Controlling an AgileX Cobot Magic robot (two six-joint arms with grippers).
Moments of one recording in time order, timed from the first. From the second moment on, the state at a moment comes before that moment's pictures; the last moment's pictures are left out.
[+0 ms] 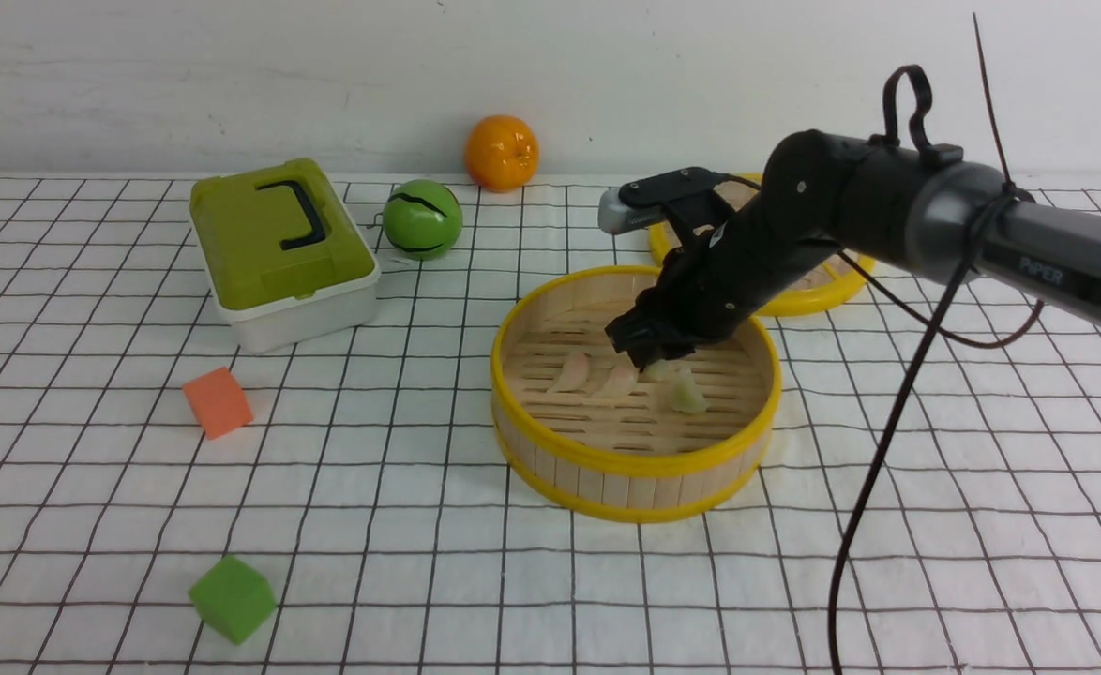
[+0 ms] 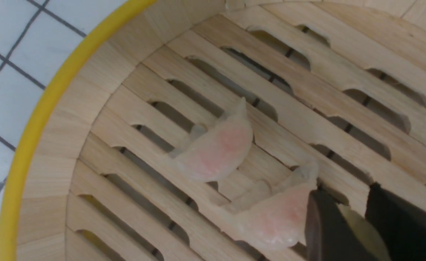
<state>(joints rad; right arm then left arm) 0.35 2.21 -1.83 0.37 0.72 -0.33 -0.58 0.22 -0.34 0.58 0.71 -0.64</state>
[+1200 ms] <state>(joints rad) 0.23 1.43 -1.65 -0.16 1.19 -0.03 -0.58 0.22 -0.34 0.60 0.71 -0.64</state>
